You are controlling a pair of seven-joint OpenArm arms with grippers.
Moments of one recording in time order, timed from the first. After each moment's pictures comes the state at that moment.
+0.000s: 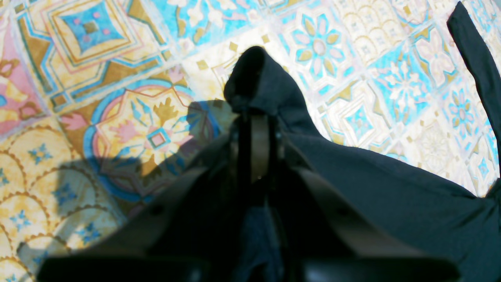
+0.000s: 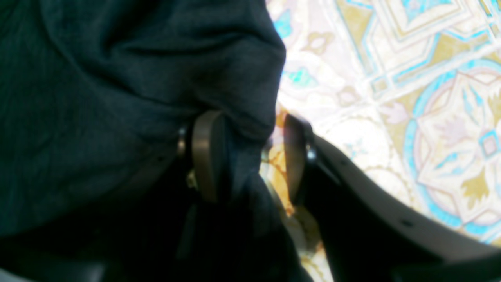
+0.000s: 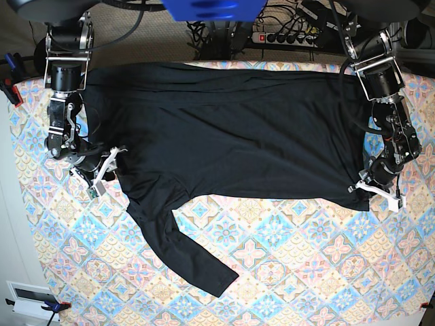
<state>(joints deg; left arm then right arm) -14.5 -21.3 -22.6 65.2 -33.9 -16.8 43.6 12.0 22.5 4.5 60.0 17.1 39.3 -34.9</state>
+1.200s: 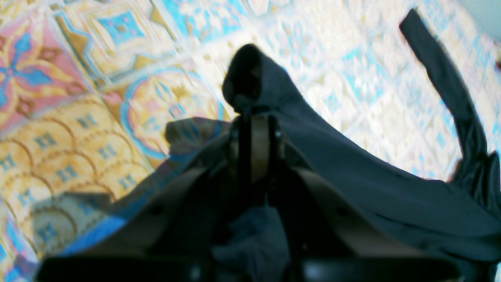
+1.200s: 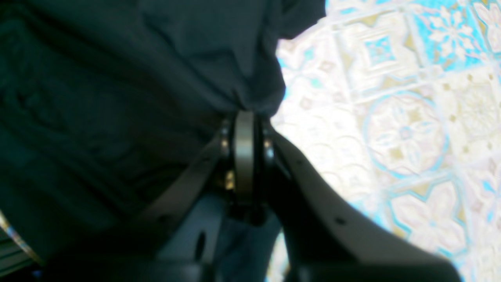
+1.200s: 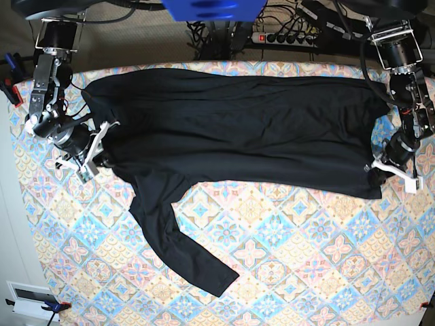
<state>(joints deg) 0.5 -28.9 -22.7 78.9 -51.2 -16.8 43.5 -5.9 23.5 15.2 99.6 29.2 42.7 -50.4</state>
